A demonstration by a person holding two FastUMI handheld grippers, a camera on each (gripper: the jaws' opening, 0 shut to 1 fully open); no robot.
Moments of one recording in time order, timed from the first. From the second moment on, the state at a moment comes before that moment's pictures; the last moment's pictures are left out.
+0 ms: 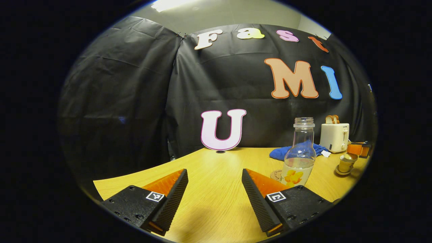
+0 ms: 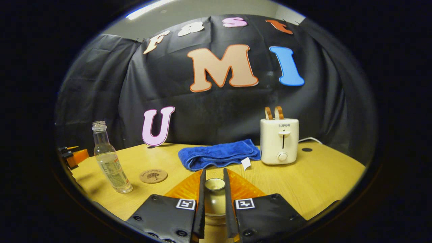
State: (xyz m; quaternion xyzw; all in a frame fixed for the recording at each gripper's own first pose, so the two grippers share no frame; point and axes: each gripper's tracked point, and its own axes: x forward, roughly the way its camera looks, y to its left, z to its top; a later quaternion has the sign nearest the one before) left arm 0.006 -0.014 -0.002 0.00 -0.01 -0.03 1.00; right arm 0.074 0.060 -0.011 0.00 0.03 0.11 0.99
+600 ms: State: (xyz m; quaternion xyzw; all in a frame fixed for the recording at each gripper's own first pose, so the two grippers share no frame) left arm -0.001 -0.058 -0.002 -0.01 -0.01 -0.13 0.99; right arm 0.031 0.023 -0.004 0.00 0.01 0.07 1.00
